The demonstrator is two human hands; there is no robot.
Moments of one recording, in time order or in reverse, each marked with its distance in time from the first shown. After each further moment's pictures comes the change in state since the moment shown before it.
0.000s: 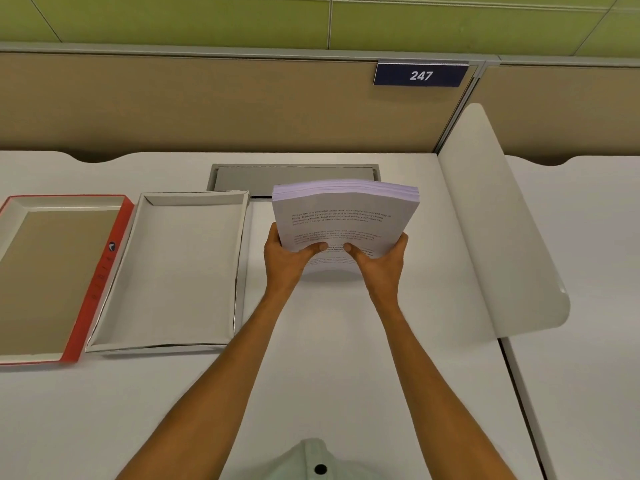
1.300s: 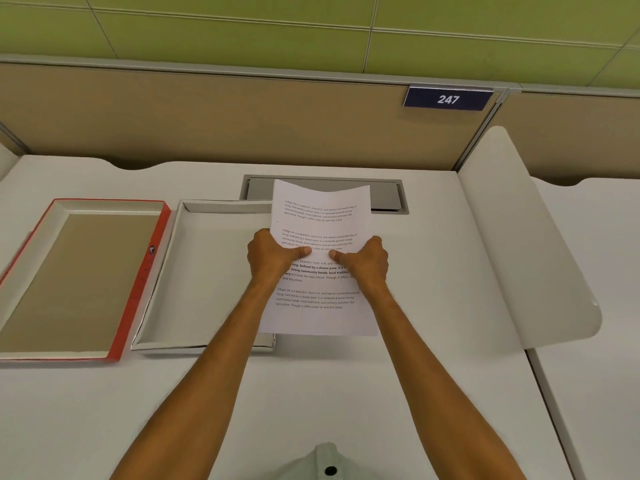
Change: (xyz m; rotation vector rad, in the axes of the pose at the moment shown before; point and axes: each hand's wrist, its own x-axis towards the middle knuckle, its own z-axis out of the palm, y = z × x) left_hand 0.039 0.038 -0.101 0.463 -0.053 -0.227; right_hand -0.028 -0.059 0.088 -0.515 -0.182 0.277
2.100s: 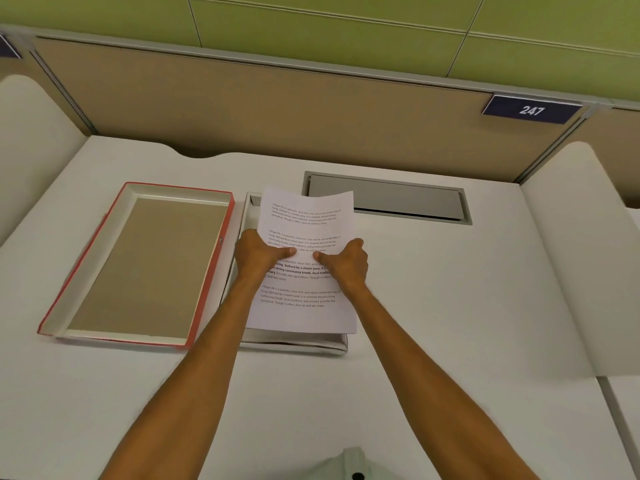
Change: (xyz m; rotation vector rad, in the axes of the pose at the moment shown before) left_hand 0.069 -0.101 -0.139 -0.002 0.043 -0.092; right_hand -0.046 -0.068 0.168 -0.051 -0.125 -0.058
